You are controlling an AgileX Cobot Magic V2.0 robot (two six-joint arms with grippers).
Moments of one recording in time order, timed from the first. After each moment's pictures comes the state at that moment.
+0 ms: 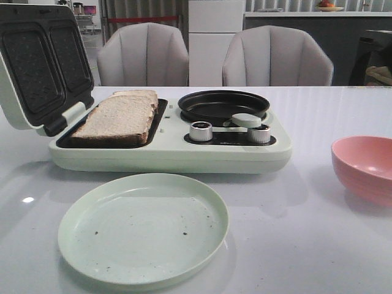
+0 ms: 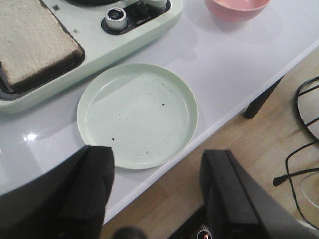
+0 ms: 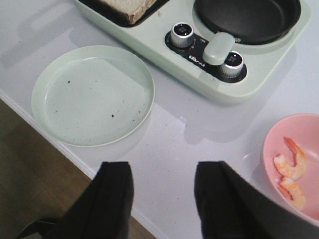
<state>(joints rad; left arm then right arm) -0.96 0.77 -0.80 0.19 0.85 -0.32 0.57 0.73 -0.63 0.00 0.57 -0.02</state>
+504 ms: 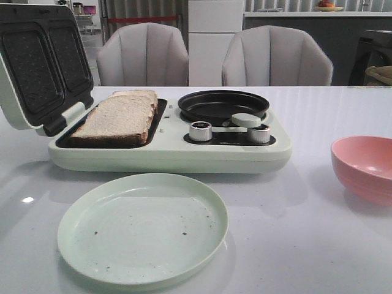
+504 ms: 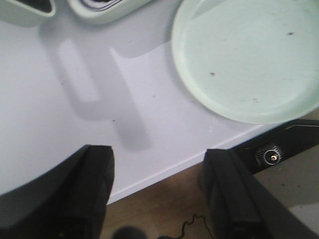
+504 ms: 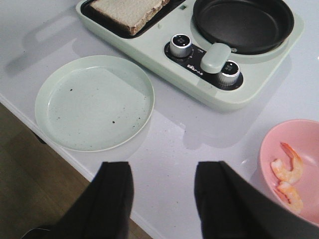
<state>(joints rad) -0.69 1.19 -1.02 0.27 1.12 -0.27 0.57 0.71 -0.63 0.00 0.57 -0.02</state>
